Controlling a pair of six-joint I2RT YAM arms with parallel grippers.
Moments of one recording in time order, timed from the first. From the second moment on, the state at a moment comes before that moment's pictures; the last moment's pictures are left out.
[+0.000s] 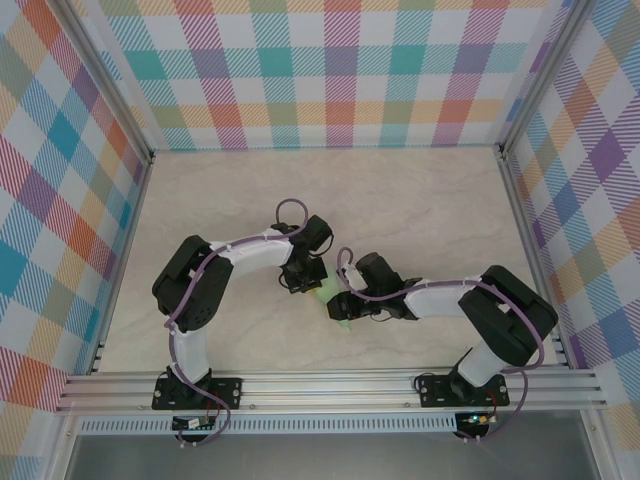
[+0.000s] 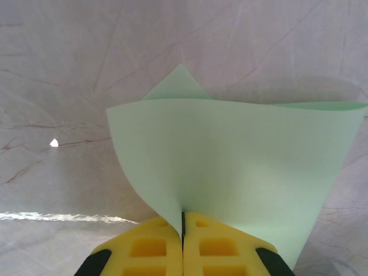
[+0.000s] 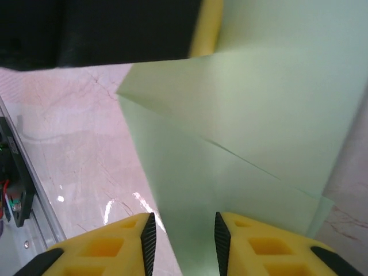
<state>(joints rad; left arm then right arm) -0.71 1.90 1.25 -0.73 0.15 -0.99 0.80 1.56 0.57 0.13 -0.49 0.53</state>
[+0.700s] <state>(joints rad) -0.71 1.91 1.28 -0.73 0.20 -0.99 1.07 1.55 0.69 -0.12 0.09 0.25</state>
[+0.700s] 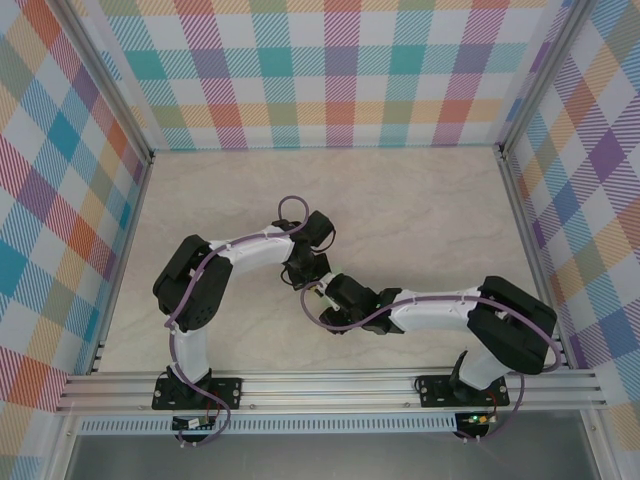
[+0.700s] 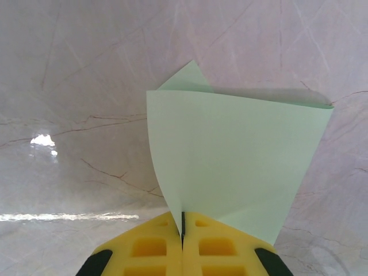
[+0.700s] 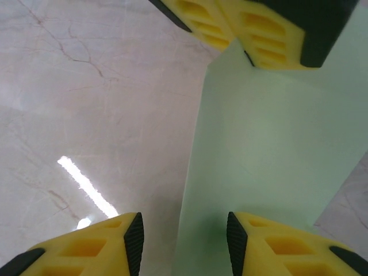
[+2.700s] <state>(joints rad) -0.71 1.61 1.17 -0.66 0.05 -1.02 0.88 1.46 0.45 0.20 -0.23 0.58</state>
